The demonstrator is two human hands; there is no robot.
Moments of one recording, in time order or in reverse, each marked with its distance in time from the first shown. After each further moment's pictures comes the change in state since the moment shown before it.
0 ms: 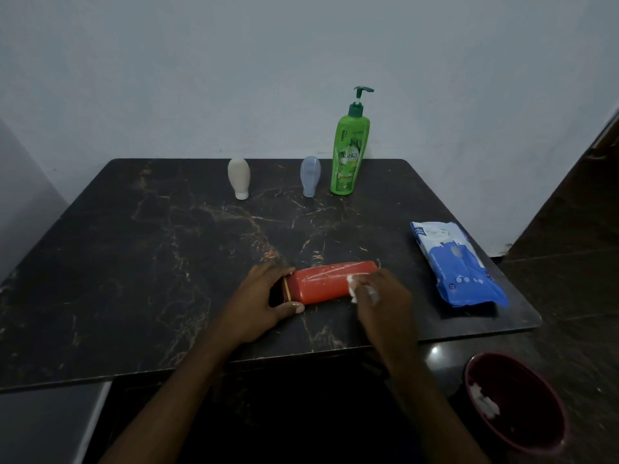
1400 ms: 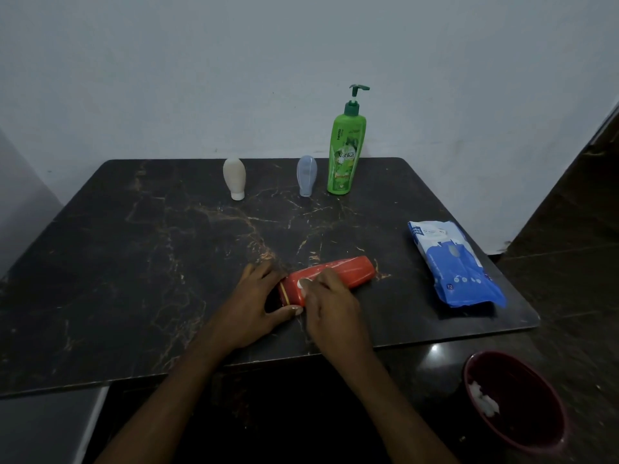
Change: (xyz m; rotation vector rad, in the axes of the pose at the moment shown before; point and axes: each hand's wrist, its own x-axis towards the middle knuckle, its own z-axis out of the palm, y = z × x) left_hand 0.000 0.001 -0.003 0.107 -0.030 0.085; right_hand -0.014 -0.041 0.038 -0.054 -0.160 -0.206
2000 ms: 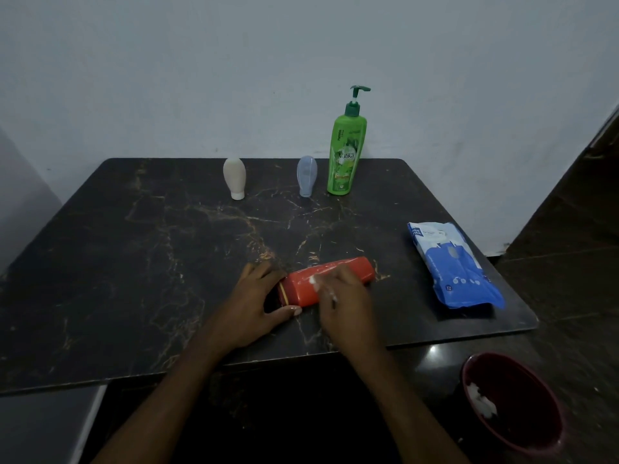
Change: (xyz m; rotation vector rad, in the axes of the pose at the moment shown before) left_hand -0.002 0.001 0.001 0.007 0.039 0.014; right_hand 0.007 0.018 -0.009 0.056 0.039 0.047
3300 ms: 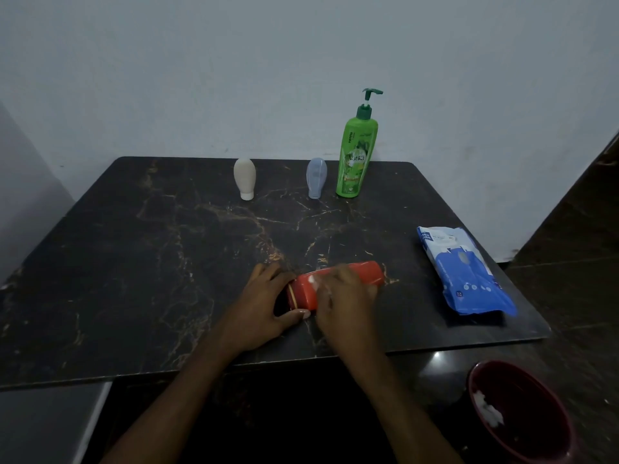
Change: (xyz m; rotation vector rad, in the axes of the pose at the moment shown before) left_hand -0.001 0.004 -0.001 -0.018 0.019 0.019; right_hand 0.006 -0.020 0.007 -0.217 -0.078 0.084
